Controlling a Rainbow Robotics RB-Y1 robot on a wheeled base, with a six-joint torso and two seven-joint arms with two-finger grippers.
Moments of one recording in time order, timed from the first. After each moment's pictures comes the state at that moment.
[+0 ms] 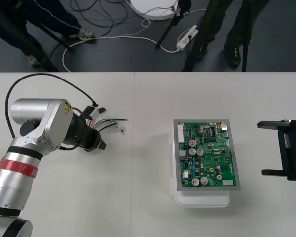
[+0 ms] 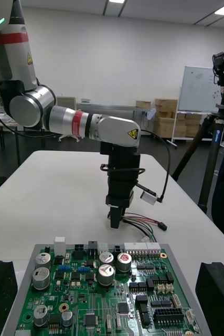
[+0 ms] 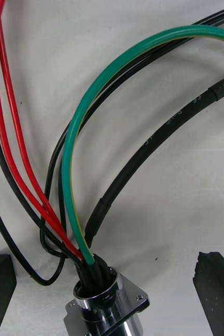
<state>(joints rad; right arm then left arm) -0.35 -1.28 0.86 -1.33 0.04 -1.45 0.97 -0.45 0.28 -0.04 -1.38 -2.69 -1.46 1.35</state>
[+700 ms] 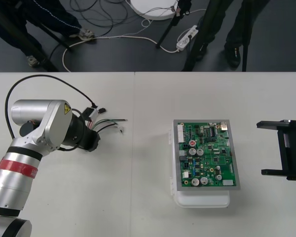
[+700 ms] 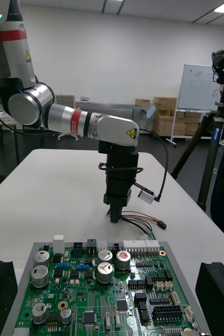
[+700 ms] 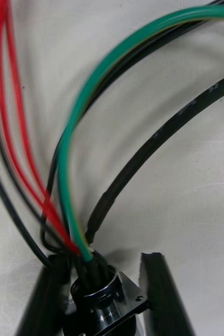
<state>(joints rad) -0.35 -1.28 0.86 -1.33 0.04 -1.45 0.97 -0.45 0.28 -0.04 -1.36 -2.69 -1.46 1.35</state>
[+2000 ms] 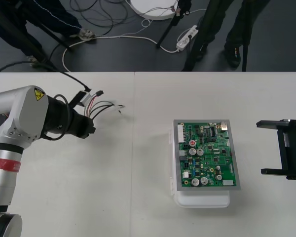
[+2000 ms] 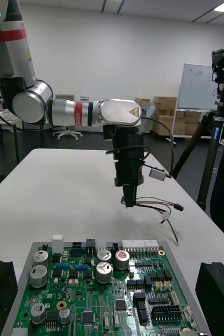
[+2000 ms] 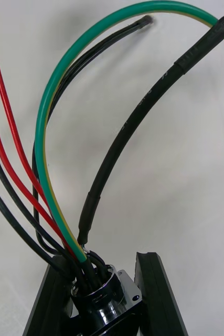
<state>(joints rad) -0.35 -1.28 0.86 -1.33 0.04 -1.45 0.96 -0.44 0.33 0.09 -1.46 -2.48 -1.46 1.16</state>
